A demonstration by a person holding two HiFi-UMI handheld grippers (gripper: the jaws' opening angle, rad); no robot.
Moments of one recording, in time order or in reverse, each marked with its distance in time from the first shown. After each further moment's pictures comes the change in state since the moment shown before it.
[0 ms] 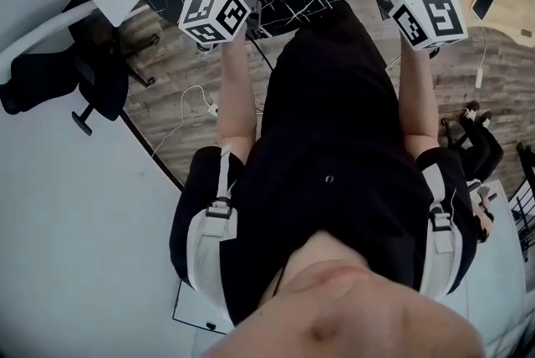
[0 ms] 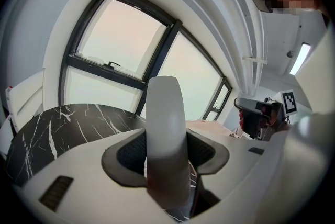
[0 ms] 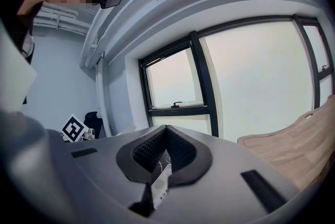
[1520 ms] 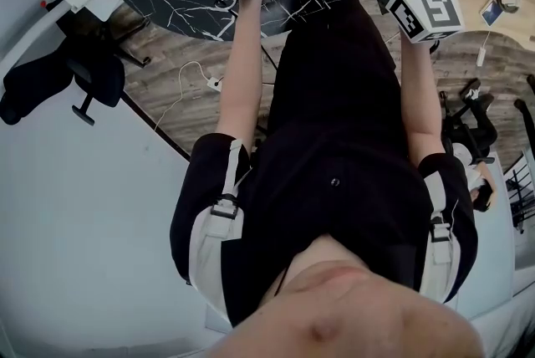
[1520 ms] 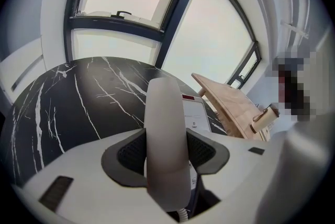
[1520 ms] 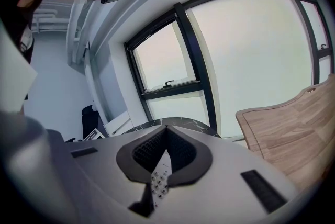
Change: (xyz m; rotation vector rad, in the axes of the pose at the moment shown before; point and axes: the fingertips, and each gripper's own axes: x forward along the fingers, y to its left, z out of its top) left arm 0.138 0.078 -0.145 -0.065 0.443 0.209; right arm 0.067 -0.070 -0.088 0.127 0.210 -0.028
